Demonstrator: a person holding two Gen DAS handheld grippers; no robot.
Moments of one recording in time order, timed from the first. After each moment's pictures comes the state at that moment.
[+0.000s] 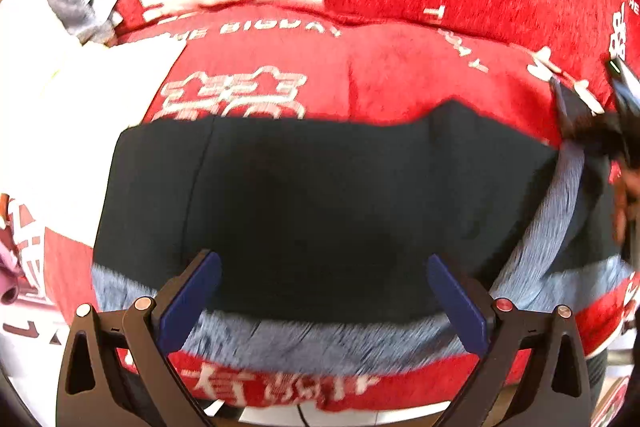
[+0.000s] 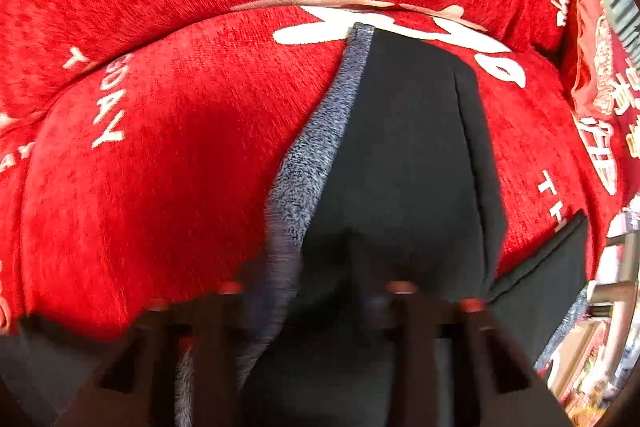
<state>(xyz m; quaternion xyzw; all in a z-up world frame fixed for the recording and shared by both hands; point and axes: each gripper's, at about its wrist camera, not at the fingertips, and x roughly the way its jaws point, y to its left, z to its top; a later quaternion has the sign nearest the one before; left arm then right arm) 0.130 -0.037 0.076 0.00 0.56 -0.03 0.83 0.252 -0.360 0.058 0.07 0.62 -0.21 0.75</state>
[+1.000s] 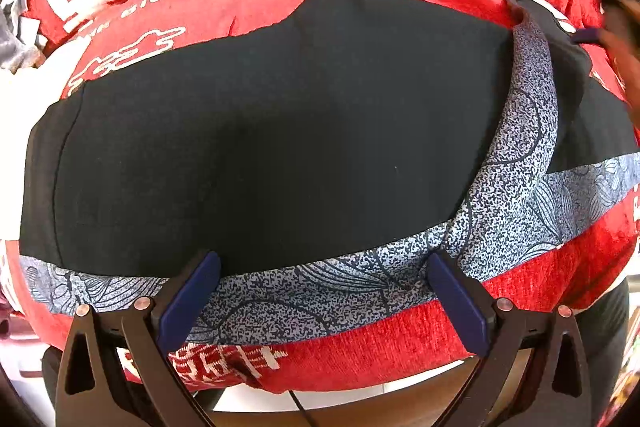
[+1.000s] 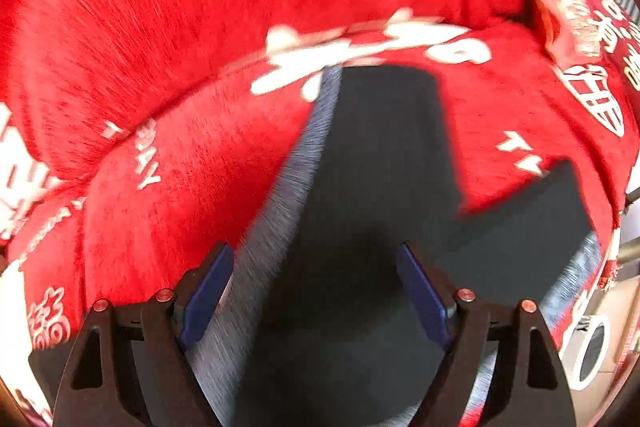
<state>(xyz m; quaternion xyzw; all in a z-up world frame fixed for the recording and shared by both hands) 0.082 -0.108 0.020 0.06 0.61 -0.11 0.78 0.242 -0.382 0.111 0.16 0.58 -0.24 0.77</state>
